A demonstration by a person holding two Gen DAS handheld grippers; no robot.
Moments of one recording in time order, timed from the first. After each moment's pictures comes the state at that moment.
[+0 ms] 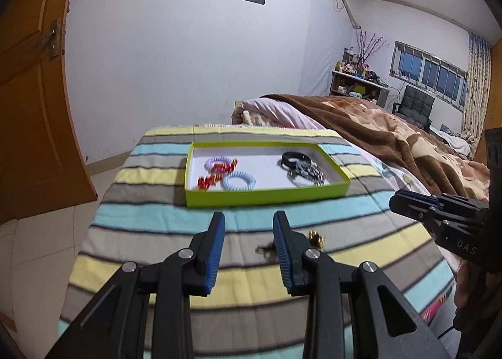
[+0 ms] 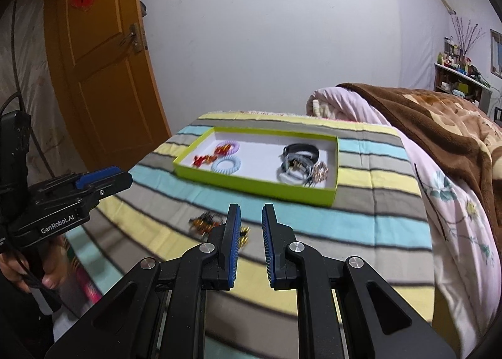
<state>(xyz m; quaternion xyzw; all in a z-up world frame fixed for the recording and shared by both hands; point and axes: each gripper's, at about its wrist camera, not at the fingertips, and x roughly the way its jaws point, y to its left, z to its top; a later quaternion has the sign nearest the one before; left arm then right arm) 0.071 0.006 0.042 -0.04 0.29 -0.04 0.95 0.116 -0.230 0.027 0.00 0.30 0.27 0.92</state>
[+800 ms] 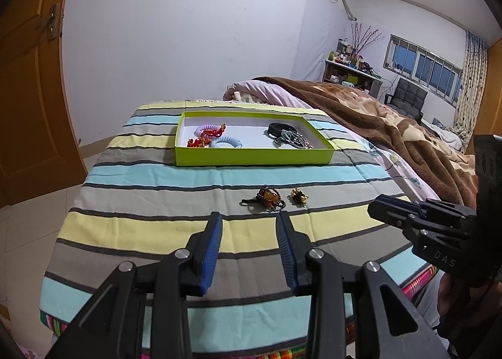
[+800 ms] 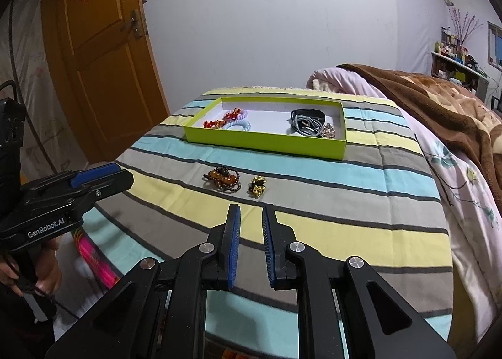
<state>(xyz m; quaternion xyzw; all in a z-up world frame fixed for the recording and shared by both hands) 0.040 -0.001 0.015 -0.05 0.32 -0.06 0.95 0.079 -0.222 -0.007 -0.01 0.33 0.26 0.91</state>
